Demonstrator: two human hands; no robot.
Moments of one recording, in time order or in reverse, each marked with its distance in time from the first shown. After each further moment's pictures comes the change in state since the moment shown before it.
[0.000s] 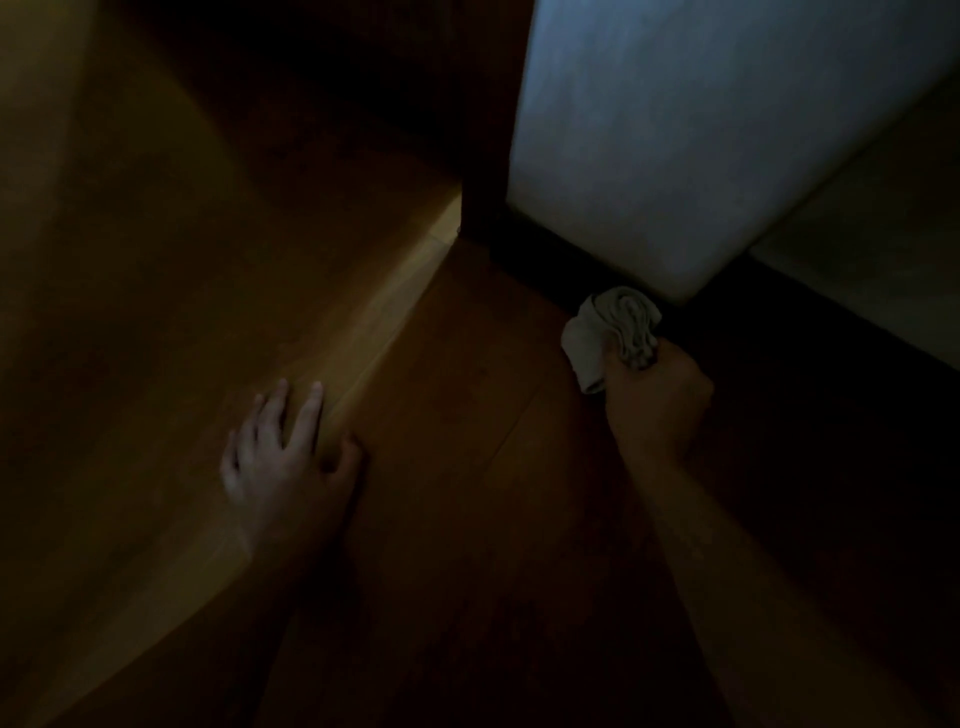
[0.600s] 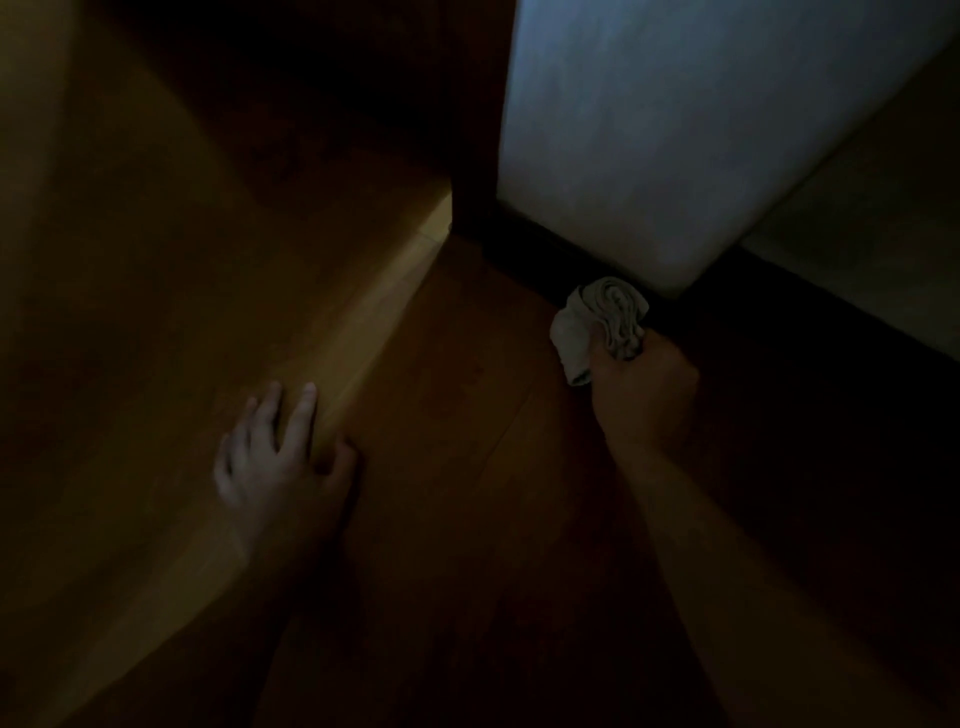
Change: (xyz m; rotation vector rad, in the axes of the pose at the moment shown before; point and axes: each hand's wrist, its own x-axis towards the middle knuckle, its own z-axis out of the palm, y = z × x) left_hand 0.000 0.000 -0.003 0.021 -0.051 -0.012; right_hand 0.000 -0.008 0.007 -0.045 -0.014 -0.005
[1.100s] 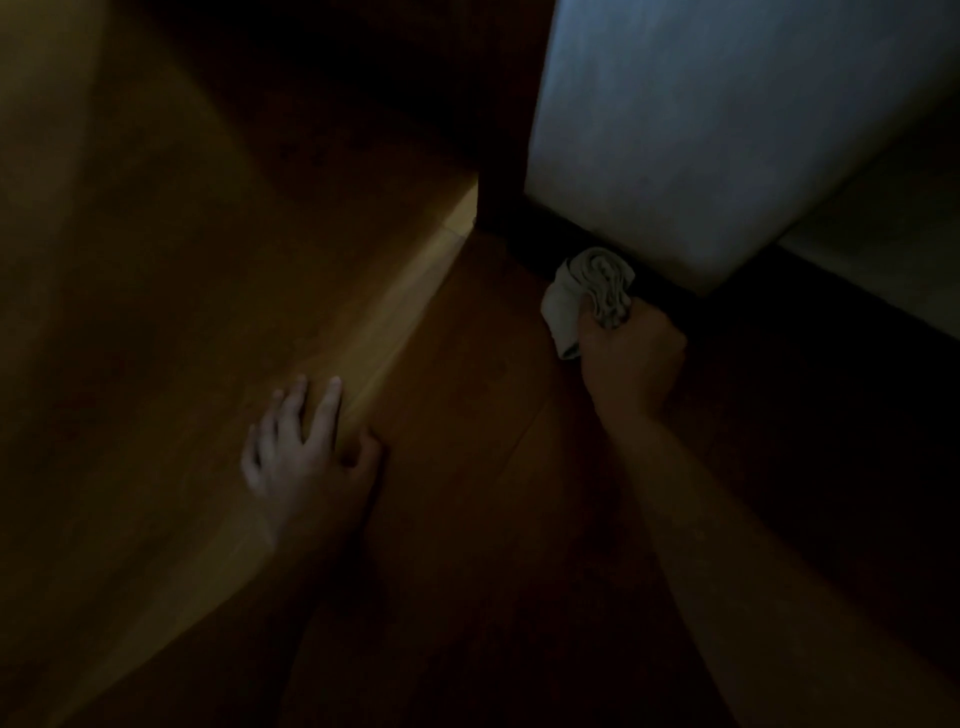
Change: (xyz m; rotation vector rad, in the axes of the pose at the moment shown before) left_hand 0.000 0.003 -0.003 -0.026 0.037 0.008; right_hand 0.008 -0.034 0.024 0.040 -0.043 -0.013
